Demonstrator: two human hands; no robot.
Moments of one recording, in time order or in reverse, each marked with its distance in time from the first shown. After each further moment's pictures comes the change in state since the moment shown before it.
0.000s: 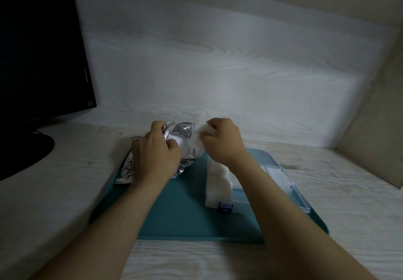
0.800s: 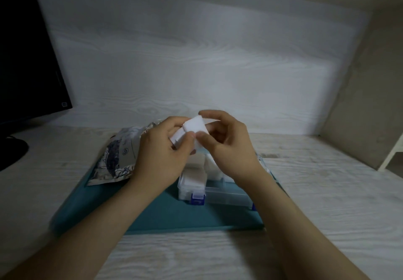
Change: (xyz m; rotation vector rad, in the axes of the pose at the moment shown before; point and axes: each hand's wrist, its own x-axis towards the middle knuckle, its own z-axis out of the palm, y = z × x) left_hand -0.043 0.059 0.000 -0.426 -0.180 0.314; right_hand -0.062 0.026 -0.052 0.615 0.062 -0.096
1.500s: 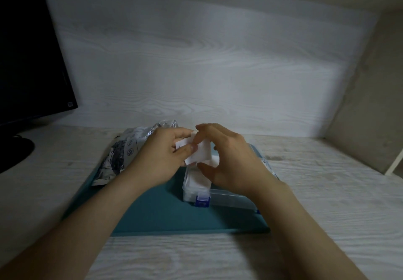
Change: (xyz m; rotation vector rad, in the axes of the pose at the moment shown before) left_hand 0.014 -0.020 -0.018 -0.070 -0.379 -0.201; right_hand -0.005 0.007 -0.010 -0.742 -0.272 -0.419
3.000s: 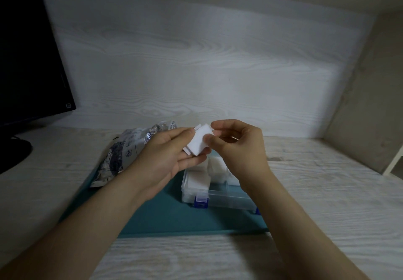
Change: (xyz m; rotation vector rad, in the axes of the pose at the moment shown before) left_hand -0.007 0.026 0.015 -0.774 0.013 -0.296; right_hand 0.007 -0.010 -0.006 0.733 0.383 0.665
